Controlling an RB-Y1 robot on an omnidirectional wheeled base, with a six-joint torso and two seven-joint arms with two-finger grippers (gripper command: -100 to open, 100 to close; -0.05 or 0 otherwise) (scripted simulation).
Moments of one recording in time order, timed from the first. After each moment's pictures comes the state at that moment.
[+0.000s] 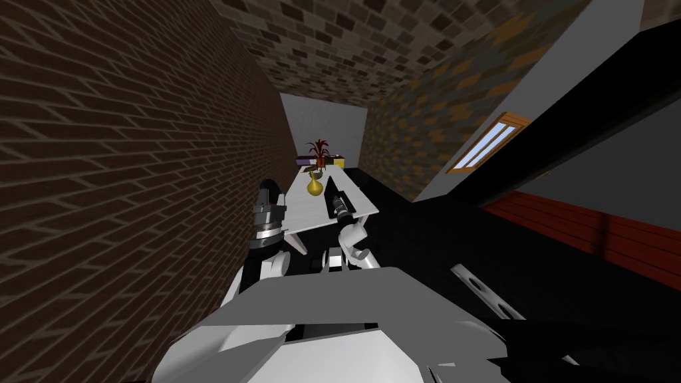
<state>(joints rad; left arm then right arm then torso) 0.53 -0.03 -0.05 -2.30 -0.09 -0.48 0.10 0.02 -0.03 0.57 -1.97 -2.41 -0.52 -0.17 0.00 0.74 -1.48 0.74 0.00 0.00</state>
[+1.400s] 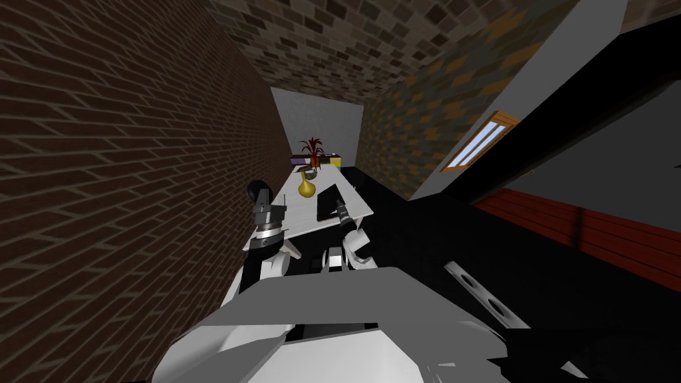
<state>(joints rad) 0.53 -0.03 -0.05 -2.30 -0.09 -0.48 0.10 0.15 0.01 0.47 -1.87 -2.56 -0.23 -0.45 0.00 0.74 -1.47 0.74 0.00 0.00</state>
